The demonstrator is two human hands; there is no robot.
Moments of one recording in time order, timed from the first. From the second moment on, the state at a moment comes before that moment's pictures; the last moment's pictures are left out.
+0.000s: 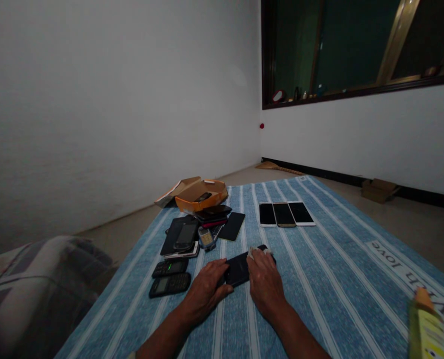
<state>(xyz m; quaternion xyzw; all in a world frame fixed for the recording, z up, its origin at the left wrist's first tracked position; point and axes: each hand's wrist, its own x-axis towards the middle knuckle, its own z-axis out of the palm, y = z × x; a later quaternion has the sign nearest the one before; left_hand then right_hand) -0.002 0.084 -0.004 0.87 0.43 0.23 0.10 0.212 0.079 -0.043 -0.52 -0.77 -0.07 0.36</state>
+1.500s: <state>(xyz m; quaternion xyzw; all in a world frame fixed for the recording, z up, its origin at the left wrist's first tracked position) 0.025 0.117 0.009 0.67 0.54 0.40 0.31 0.159 0.118 -0.015 -0.34 -0.82 -0.09 0.46</state>
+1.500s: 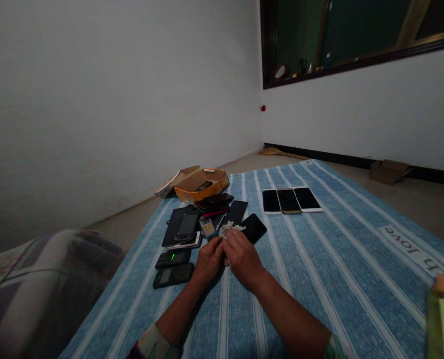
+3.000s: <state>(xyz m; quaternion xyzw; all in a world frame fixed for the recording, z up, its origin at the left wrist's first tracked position) 0.035 0.098 -0.004 0.78 0.54 0.30 0.10 0.175 0.119 -0.015 -0.43 -0.83 0.06 0.35</state>
